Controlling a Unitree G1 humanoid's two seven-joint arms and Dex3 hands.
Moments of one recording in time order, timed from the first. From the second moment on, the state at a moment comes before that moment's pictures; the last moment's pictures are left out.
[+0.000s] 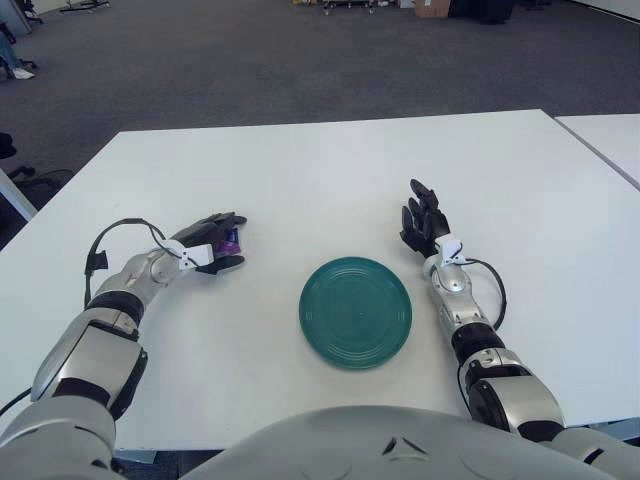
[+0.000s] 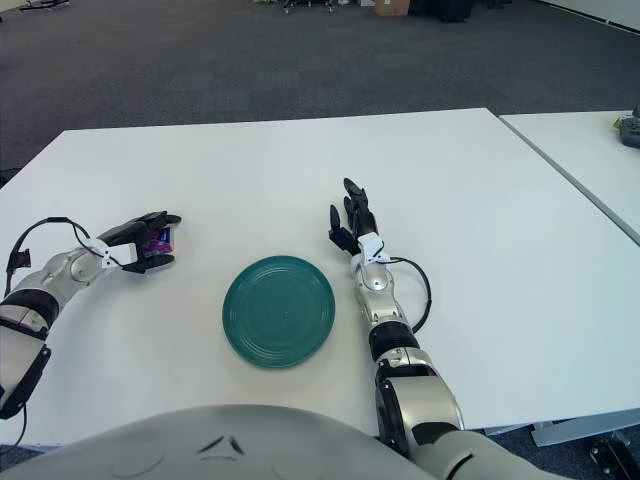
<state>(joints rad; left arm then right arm) -0.50 0.58 -0.40 1.17 0.55 -0.60 -0.04 -0.33 -0.03 -0.03 0.84 -0.07 -0.50 -0.08</state>
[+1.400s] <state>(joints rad) -0.45 0.59 -0.36 1.22 0.50 -0.53 0.14 -0.35 -0.11 -0.06 0.87 -0.06 -0.50 -0.03</state>
